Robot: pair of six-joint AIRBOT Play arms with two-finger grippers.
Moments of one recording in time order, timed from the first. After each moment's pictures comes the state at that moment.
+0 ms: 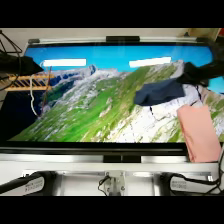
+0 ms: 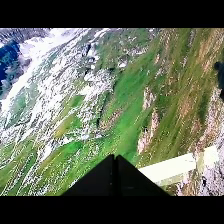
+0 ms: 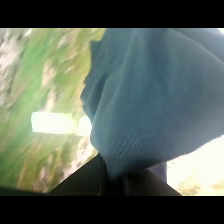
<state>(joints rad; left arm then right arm) 0.07 -1.29 1.71 1.08 -1.40 -1.35 -0.32 -1.45 1.73 -1.09 1.56 1.56</state>
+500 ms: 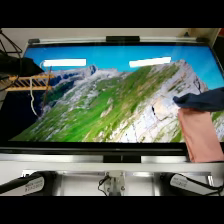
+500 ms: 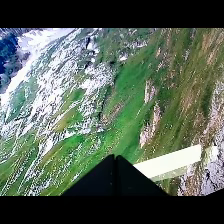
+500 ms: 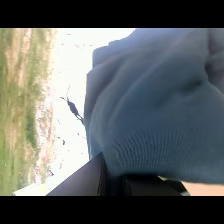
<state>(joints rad) 0.07 -1.29 1.71 1.08 -1.42 -1.34 -0.62 -1.37 1.75 -1.24 1.64 1.61</state>
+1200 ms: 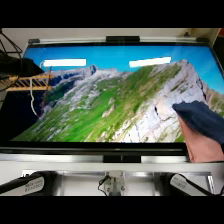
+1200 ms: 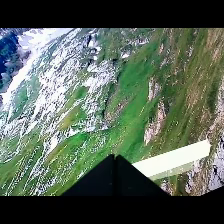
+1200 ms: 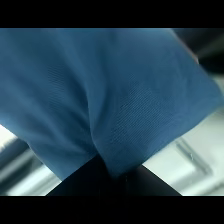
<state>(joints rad) 0.07 -1.29 1.71 1.08 -1.43 -1.33 -0.66 -1.24 1.38 -1.73 1.78 1.59</state>
